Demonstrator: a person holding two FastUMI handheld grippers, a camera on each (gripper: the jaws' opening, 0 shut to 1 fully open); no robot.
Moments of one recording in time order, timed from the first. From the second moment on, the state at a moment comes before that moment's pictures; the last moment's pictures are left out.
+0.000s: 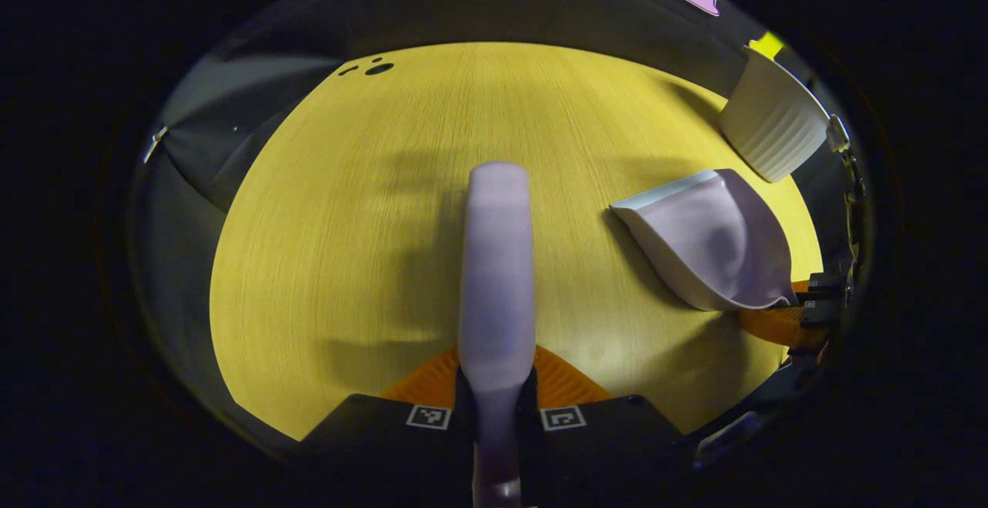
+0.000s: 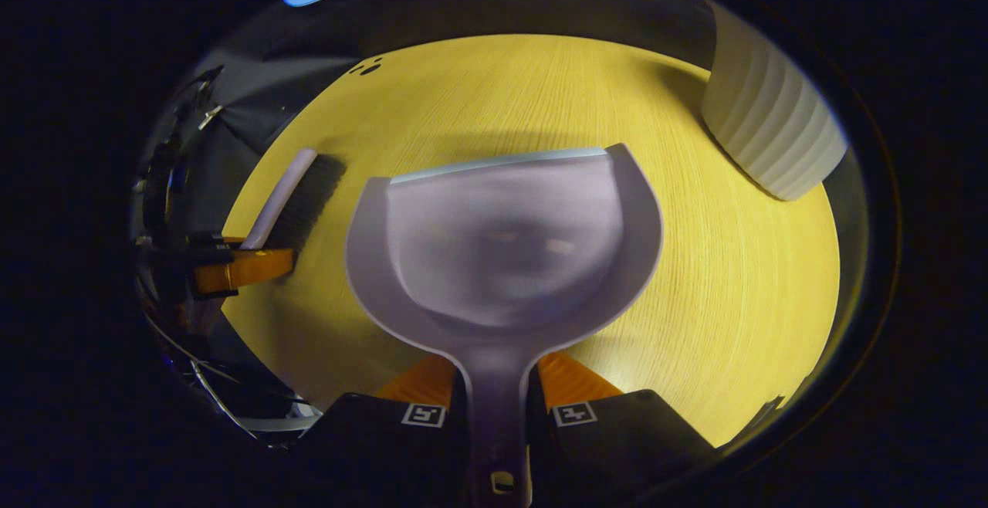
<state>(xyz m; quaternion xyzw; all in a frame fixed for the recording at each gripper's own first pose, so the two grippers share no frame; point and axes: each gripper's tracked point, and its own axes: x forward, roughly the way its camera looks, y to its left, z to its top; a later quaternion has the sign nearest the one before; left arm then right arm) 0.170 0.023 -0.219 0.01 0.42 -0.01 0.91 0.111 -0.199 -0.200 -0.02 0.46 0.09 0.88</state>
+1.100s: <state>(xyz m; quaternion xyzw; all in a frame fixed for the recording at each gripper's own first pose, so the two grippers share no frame) 0.051 0.010 0.004 -0.02 0.08 -0.03 1.00 0.055 -0.201 0.083 0.00 0.10 0.02 0.99</state>
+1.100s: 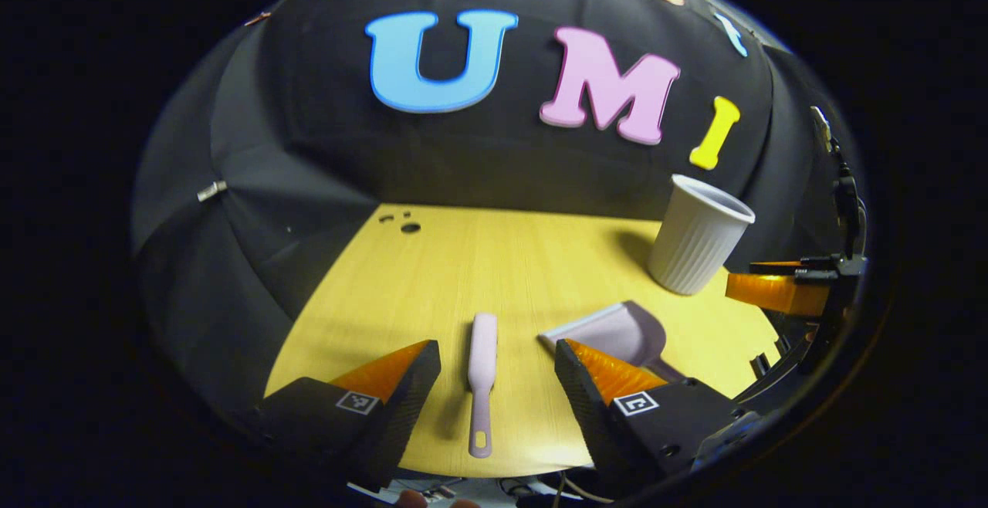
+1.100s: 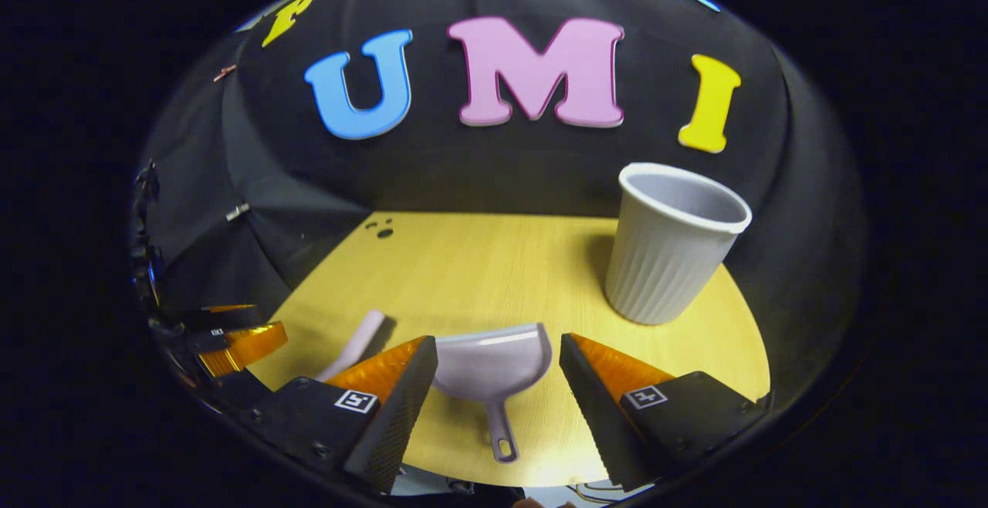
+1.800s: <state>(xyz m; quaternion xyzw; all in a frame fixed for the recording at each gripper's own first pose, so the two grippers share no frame) -0.055 -0.032 0.084 0.00 -0.05 0.03 1.00 -0.060 -0.200 0.140 -0.04 -0.02 0.07 1.00</state>
